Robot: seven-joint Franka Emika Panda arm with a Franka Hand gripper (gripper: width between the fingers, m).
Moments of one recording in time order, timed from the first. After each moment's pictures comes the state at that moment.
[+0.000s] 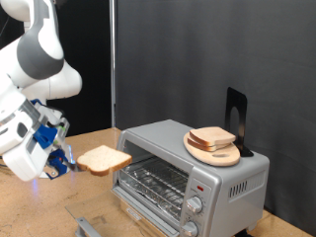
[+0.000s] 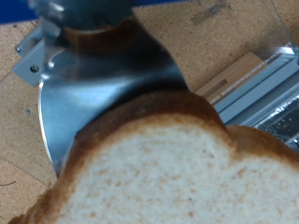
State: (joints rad) arm -0.10 -0.02 -0.40 -2.35 0.67 2.08 -1.01
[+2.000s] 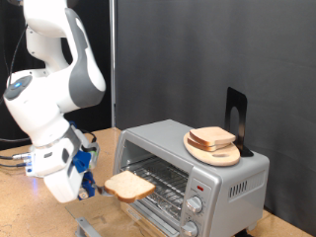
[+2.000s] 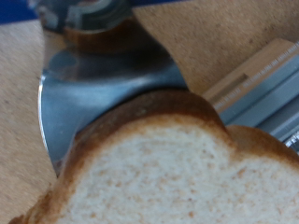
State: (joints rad) arm -0.02 0.04 -0.25 -2.44 0.71 2.34 -0.91
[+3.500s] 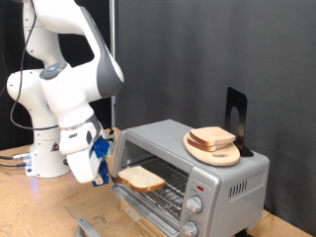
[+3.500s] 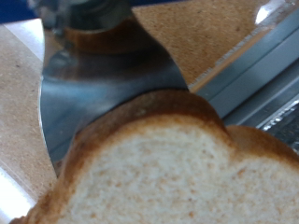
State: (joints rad) arm -0.01 -0.07 -0.11 -2.57 0.56 2.54 -0.68
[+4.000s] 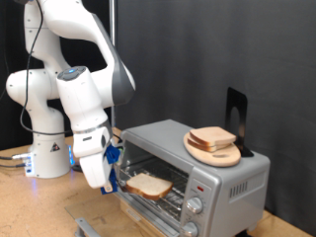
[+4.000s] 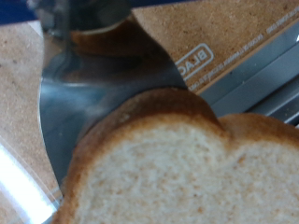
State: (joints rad) arm 0.00 0.01 -0.07 -2.53 0.54 2.63 -0.66
